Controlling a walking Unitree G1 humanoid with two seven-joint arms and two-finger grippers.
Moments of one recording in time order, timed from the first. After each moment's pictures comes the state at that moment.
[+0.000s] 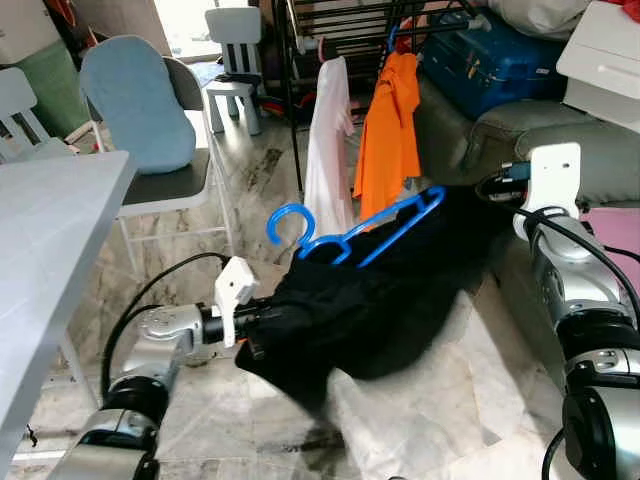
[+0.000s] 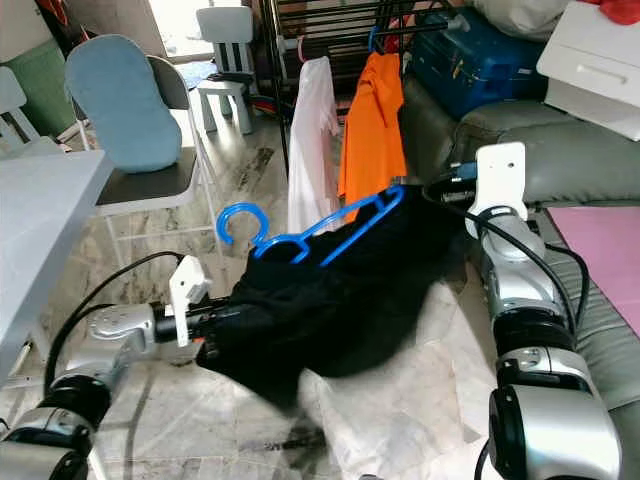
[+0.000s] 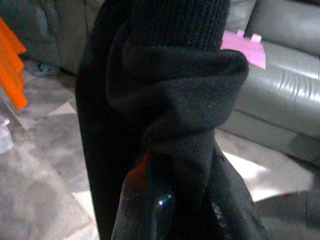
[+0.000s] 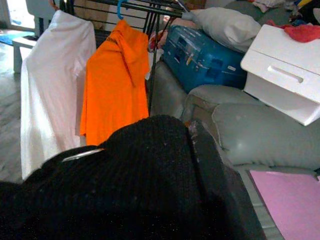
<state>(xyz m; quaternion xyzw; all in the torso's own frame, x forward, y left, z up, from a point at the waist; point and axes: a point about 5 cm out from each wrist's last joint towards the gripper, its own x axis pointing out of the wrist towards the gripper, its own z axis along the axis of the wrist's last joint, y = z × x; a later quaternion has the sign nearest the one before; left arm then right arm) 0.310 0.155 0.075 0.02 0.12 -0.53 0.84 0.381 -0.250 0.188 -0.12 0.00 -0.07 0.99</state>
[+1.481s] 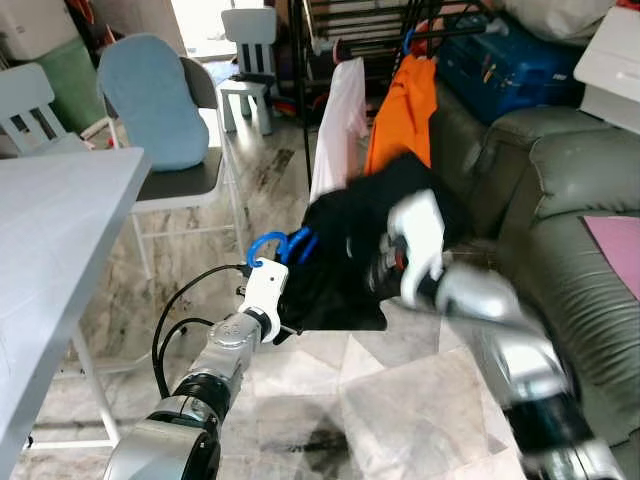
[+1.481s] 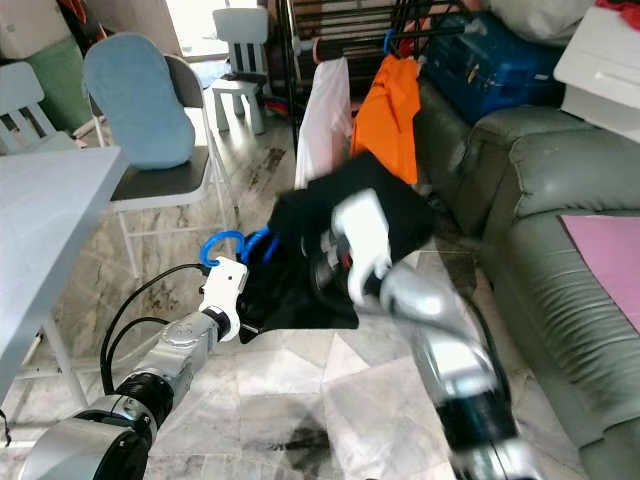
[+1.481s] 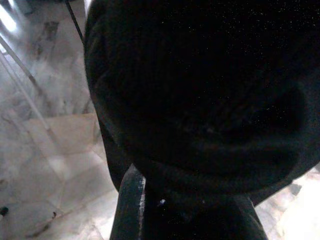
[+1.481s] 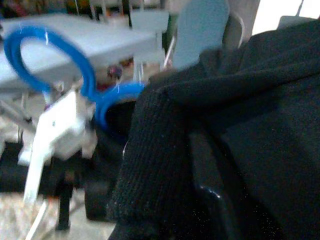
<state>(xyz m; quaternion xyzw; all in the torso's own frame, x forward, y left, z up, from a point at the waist) 0.331 0.104 0.042 0.03 0.18 -0.22 0.96 0.307 -0.109 0.149 -0.05 0.05 0.40 0.92</state>
